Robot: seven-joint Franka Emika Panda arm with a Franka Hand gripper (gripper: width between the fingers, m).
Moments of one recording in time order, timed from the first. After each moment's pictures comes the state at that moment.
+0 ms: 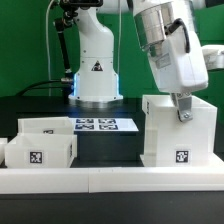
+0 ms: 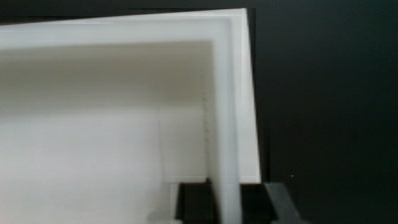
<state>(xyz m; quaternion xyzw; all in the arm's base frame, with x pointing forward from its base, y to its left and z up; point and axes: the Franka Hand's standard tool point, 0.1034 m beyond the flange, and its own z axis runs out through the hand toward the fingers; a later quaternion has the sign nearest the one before) 0.640 0.094 0.099 -0.67 0.72 0.01 0.15</state>
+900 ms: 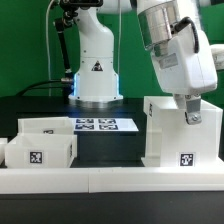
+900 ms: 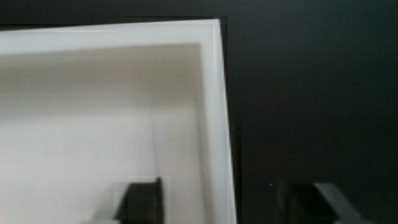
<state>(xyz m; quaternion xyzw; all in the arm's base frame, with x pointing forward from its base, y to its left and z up) 0.650 0.094 0.099 -0.68 0.72 0.02 0.15</state>
